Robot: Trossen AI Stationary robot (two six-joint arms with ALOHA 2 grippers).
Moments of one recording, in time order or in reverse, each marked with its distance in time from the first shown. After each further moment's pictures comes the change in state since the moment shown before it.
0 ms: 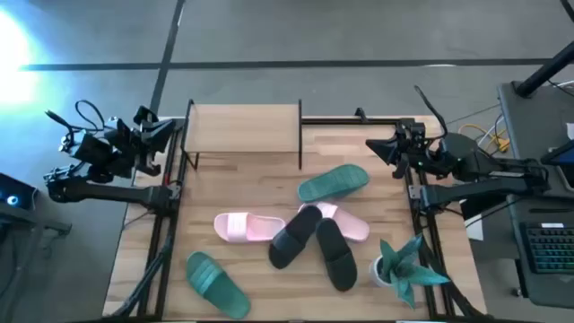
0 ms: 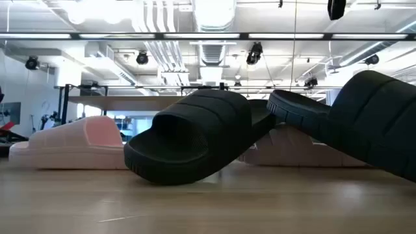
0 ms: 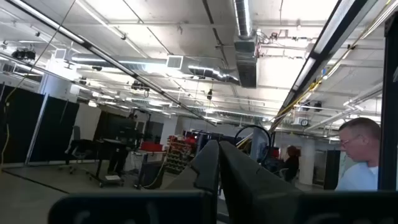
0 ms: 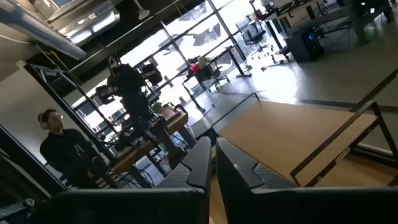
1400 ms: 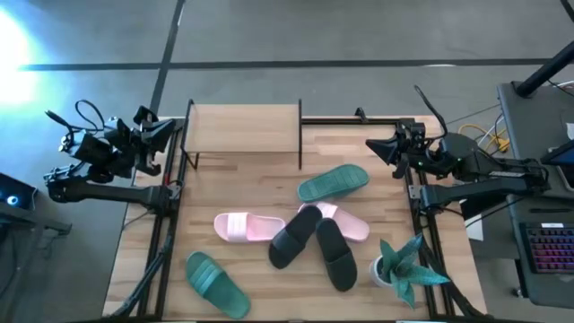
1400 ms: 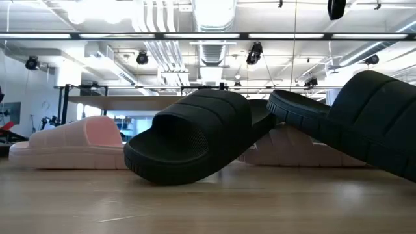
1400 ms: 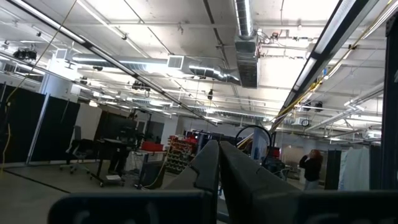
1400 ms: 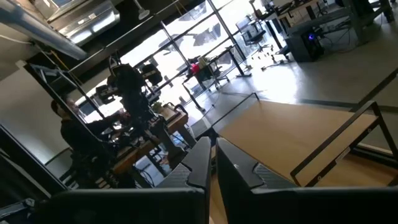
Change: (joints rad) left arm 0.000 0.000 0.000 0.000 -0.003 0.000; right arm 0.000 0.000 0.000 0.000 0.000 0.000
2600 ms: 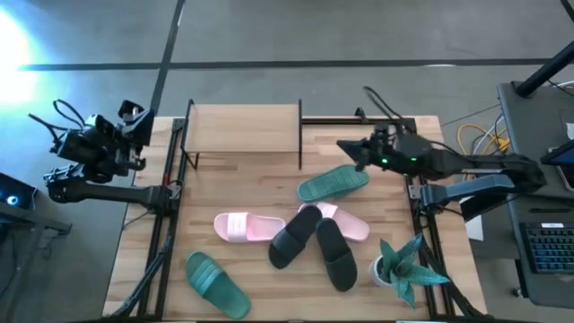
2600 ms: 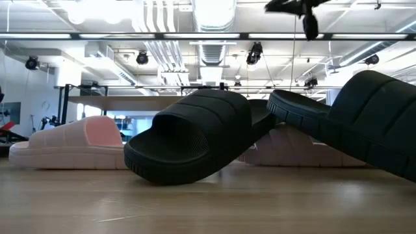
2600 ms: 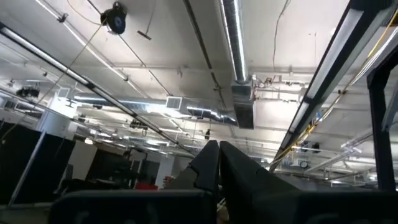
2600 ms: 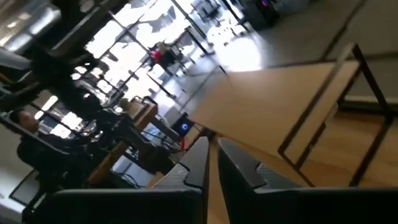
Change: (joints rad) left arm 0.000 -0.010 0.001 0.180 0.009 0.043; right arm -0.073 0.322 0.028 0.105 0.032 0.227
